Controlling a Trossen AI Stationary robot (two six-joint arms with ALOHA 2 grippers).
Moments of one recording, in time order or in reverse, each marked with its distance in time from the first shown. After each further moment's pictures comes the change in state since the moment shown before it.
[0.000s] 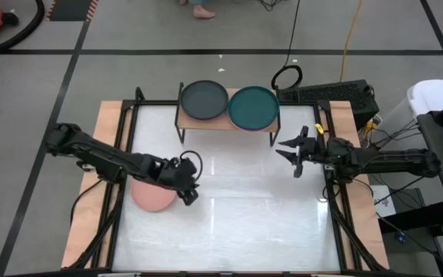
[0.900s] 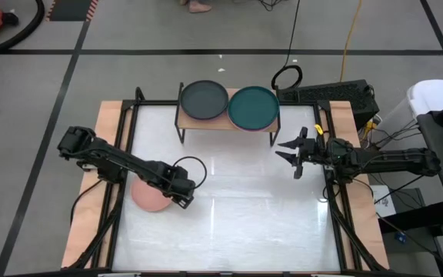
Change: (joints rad) left arm 0.003 0.175 0.000 -0.314 0.280 -0.423; right arm 0.017 0.001 0.001 0.001 0.000 0.005
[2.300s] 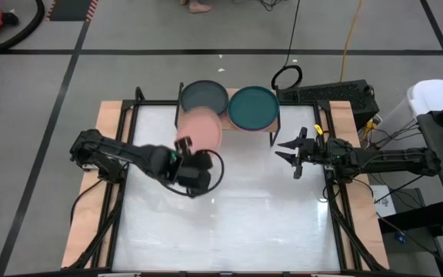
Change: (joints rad) left arm -0.011 0.141 0.816 -0.418 -0.576 0.746; right arm 0.000 0.009 0.000 0.001 0.000 0.007
